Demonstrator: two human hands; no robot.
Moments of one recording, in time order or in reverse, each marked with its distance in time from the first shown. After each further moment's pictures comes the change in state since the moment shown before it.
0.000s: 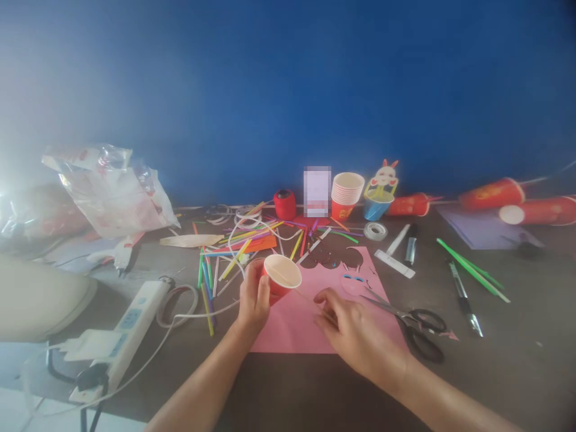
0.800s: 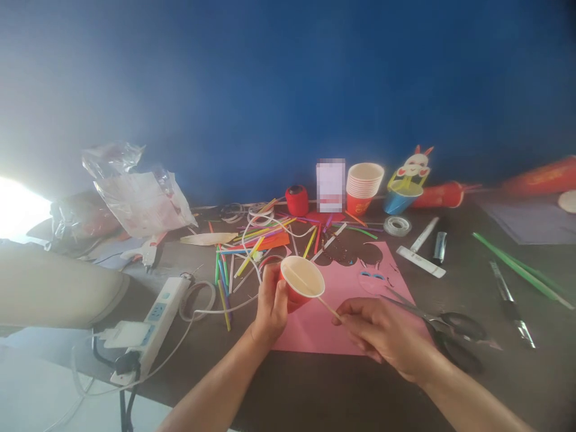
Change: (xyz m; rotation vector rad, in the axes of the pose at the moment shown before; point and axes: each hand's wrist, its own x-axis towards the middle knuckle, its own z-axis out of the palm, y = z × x) left_hand -0.011 0.011 0.000 -0.140 -0.123 -0.064; right_hand 0.001 0.003 -0.013 0.686 -0.336 0.327
